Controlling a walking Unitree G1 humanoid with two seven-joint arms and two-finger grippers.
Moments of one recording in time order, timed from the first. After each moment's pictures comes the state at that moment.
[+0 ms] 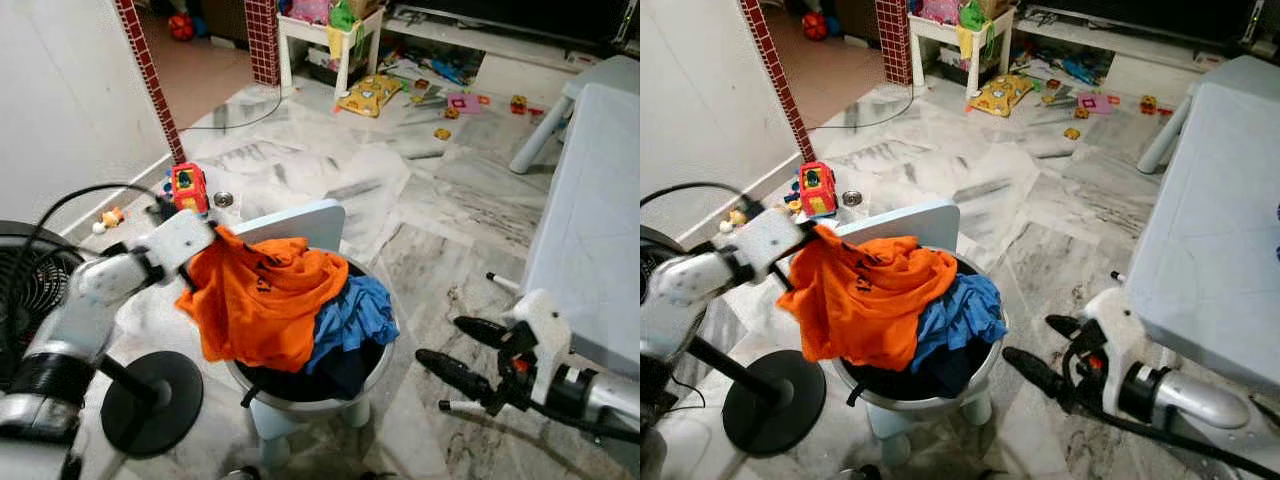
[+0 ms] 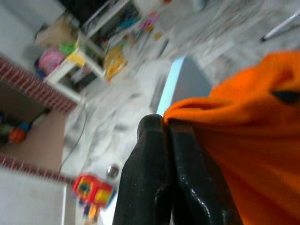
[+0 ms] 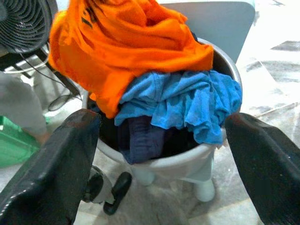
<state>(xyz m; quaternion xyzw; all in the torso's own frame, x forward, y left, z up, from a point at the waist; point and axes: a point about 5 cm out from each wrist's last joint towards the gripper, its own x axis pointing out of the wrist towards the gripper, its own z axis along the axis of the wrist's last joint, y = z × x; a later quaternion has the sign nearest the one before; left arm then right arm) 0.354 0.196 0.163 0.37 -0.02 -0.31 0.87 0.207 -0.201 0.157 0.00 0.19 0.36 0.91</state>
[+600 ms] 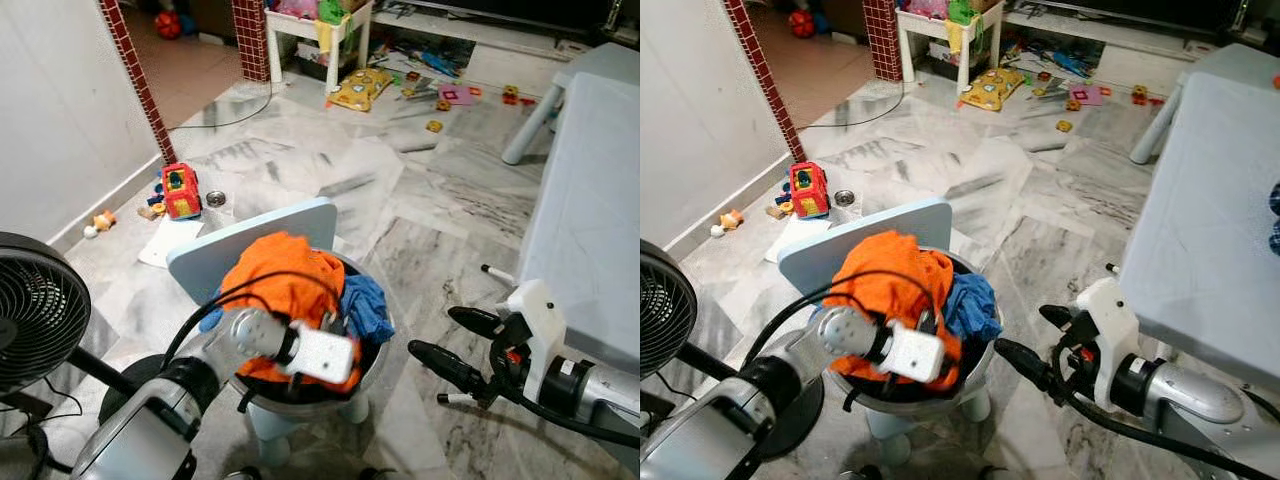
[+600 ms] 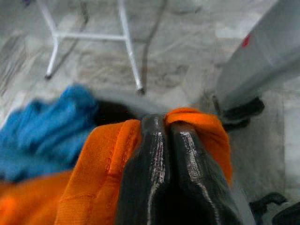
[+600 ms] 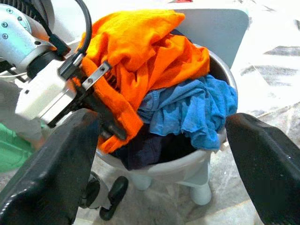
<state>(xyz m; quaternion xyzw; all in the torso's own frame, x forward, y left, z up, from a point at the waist) 0.301 0.074 0.065 0.41 0.06 -0.67 0.61 0.206 -0.192 0.166 -0.02 0.18 0.36 0.92</state>
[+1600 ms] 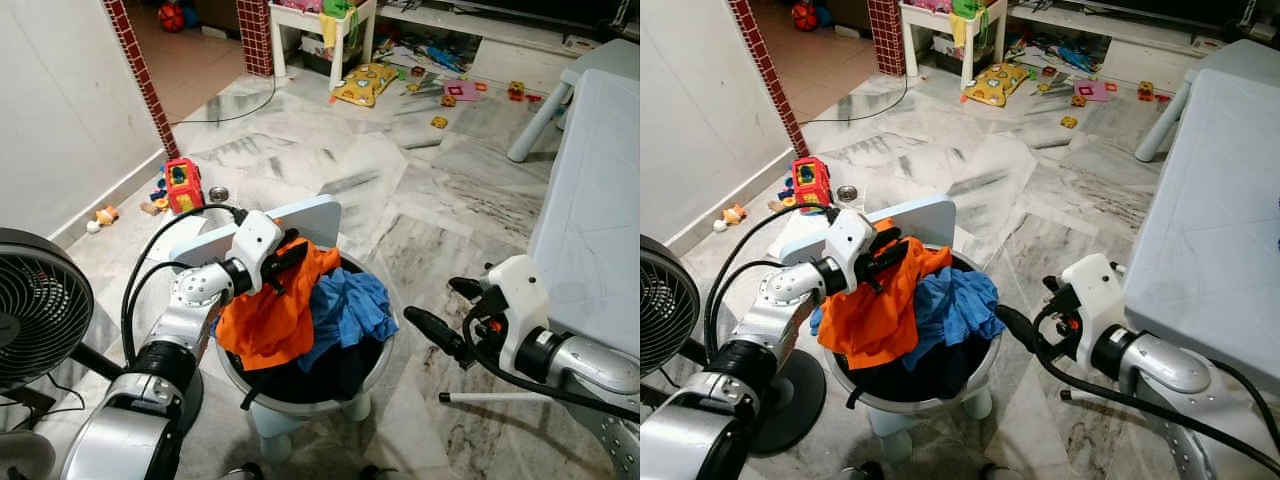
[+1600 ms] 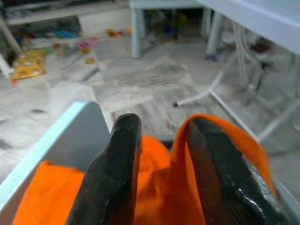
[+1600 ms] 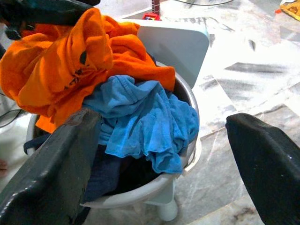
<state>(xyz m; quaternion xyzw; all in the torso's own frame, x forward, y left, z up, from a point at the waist) 0.351 0.127 0.138 0.12 0.02 -0.42 0.90 0.240 -0.183 0.165 -0.06 0.14 0.30 0.94</state>
